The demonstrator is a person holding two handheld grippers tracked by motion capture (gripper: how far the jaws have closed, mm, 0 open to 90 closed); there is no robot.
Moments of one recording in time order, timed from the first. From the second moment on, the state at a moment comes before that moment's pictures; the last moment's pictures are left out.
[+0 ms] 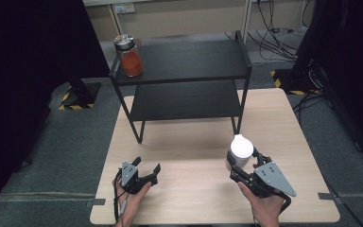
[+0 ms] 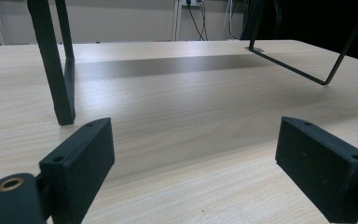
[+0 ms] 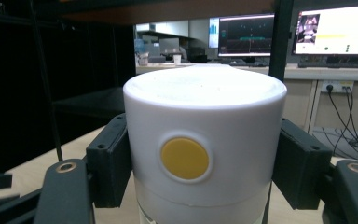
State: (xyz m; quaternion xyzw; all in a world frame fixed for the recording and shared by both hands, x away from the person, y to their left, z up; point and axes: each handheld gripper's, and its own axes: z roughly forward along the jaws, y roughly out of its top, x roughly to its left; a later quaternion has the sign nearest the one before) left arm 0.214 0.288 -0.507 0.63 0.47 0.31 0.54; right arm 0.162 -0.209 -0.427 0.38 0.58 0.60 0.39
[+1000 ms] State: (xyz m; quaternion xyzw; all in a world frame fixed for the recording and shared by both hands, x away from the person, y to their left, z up) left arm 0.214 0.287 -0.507 0.63 0.47 0.31 0.54; right arm 0.211 -0.183 -0.354 0.35 0.54 0.64 0.42
